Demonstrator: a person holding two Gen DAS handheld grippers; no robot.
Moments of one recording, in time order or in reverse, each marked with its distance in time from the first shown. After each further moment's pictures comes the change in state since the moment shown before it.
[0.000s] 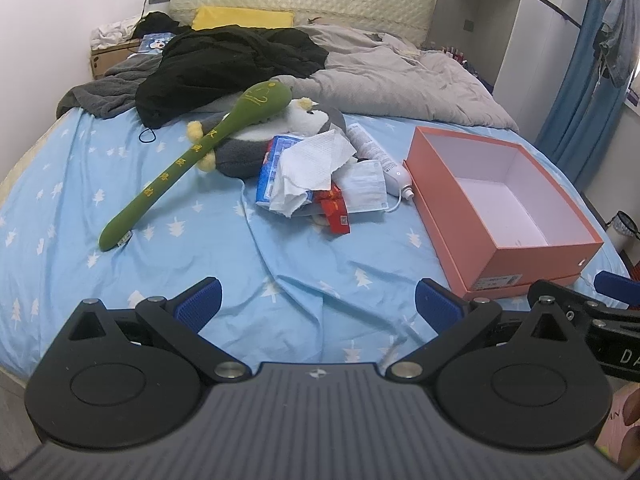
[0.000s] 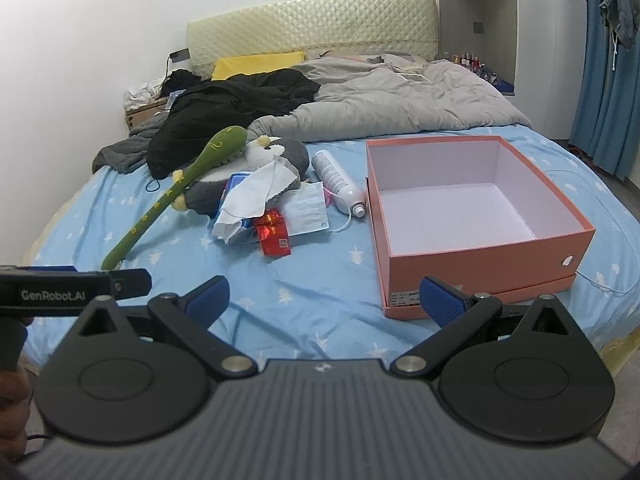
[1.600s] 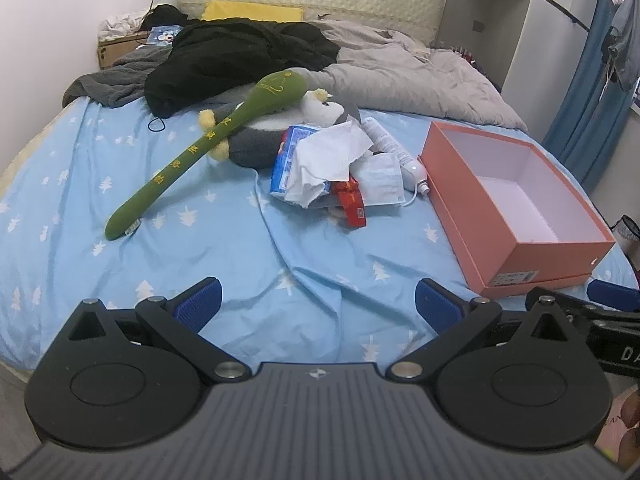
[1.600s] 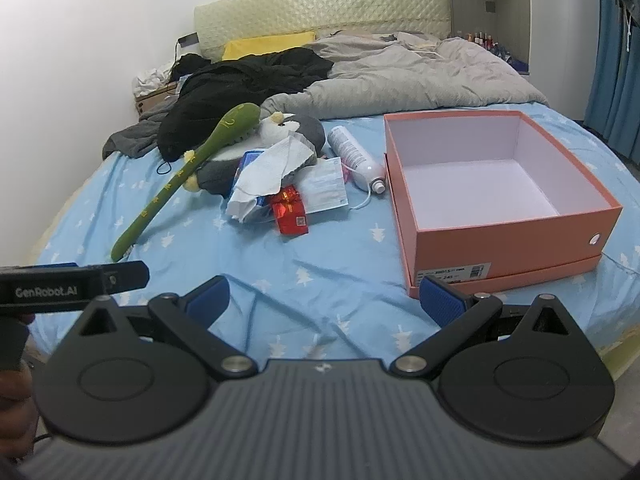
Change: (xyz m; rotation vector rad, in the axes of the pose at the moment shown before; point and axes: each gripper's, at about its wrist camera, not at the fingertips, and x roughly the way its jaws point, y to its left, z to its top) left arm 0.015 0.021 -0.010 -0.021 0.011 0.011; right arm 0.019 0.011 -0.009 0.015 0.059 0.044
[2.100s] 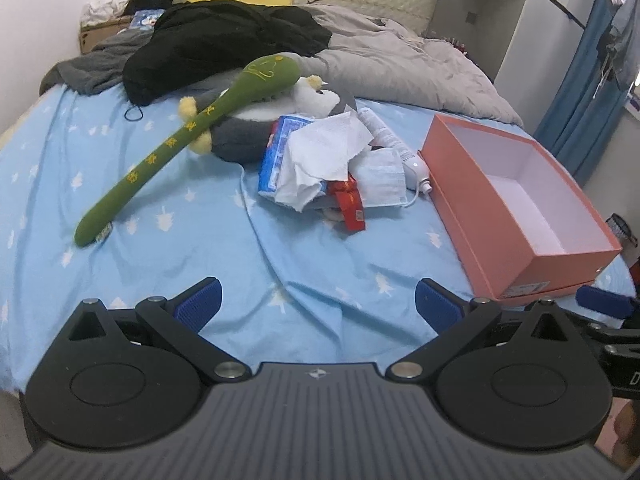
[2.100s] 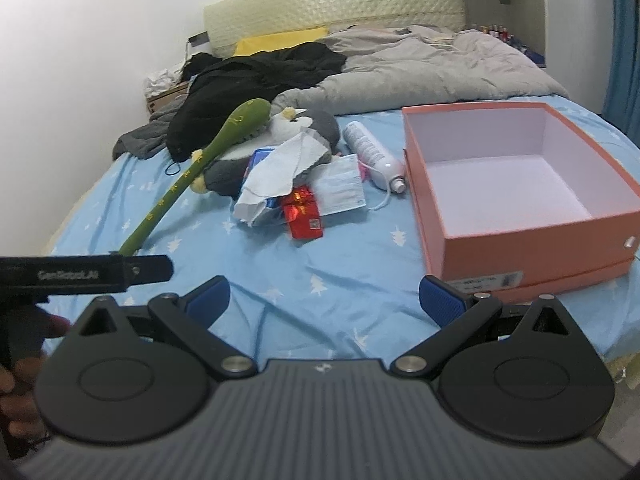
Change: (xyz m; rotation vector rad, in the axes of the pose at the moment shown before) left arm 0.059 0.018 0.024 -0.002 0.033 -0.055; right arm 0.039 -0.002 0.007 0.003 0.008 0.062
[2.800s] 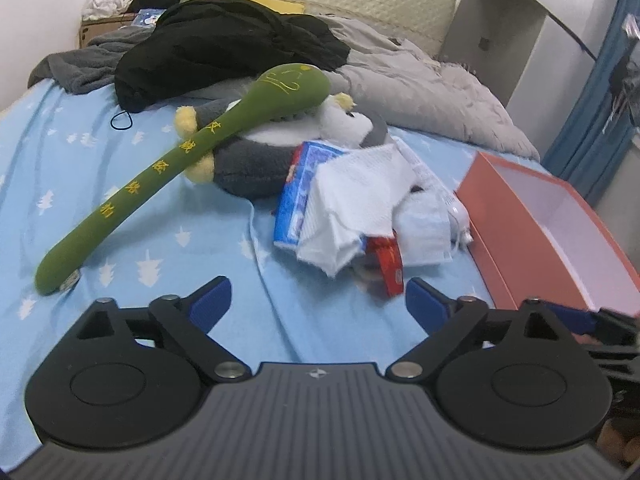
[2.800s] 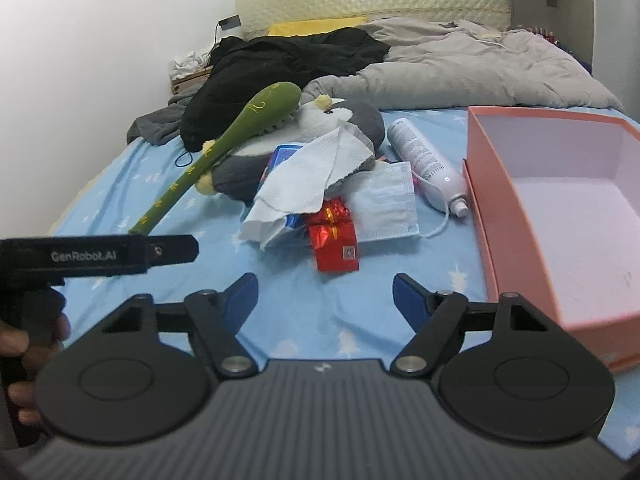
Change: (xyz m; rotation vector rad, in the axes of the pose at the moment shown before) left arm 0.103 0.054 0.045 -0.086 -0.059 -0.041; right arm 0.115 0.016 0.032 -0.073 0.018 0.078
